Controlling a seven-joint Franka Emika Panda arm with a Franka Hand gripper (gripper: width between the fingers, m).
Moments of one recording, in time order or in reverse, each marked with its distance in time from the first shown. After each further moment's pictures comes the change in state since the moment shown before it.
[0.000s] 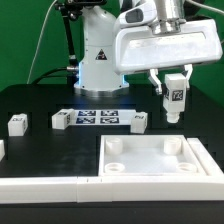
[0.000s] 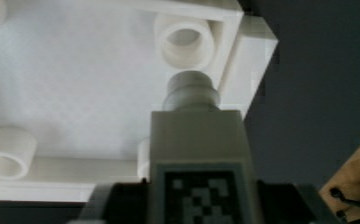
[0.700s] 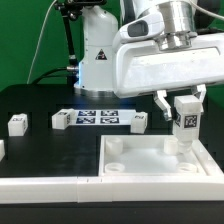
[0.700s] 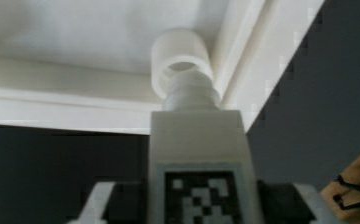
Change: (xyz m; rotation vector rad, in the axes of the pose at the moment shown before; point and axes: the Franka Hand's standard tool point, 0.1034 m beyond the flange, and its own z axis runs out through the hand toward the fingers) arm 0.080 0.021 0.050 0.007 0.049 -0.023
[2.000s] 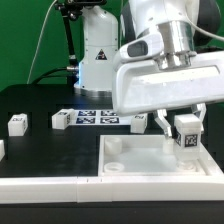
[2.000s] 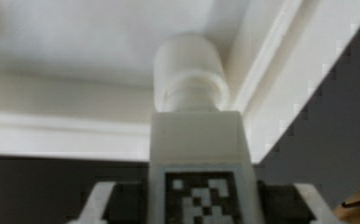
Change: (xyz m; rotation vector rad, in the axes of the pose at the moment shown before) arm -0.006 0.004 0.030 -0.001 0.016 -0.002
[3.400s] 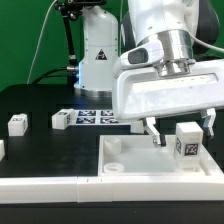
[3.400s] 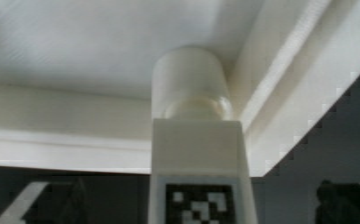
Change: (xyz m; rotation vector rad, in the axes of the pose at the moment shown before) arm 0.002 0.001 0.003 -0.006 0.029 -0.027
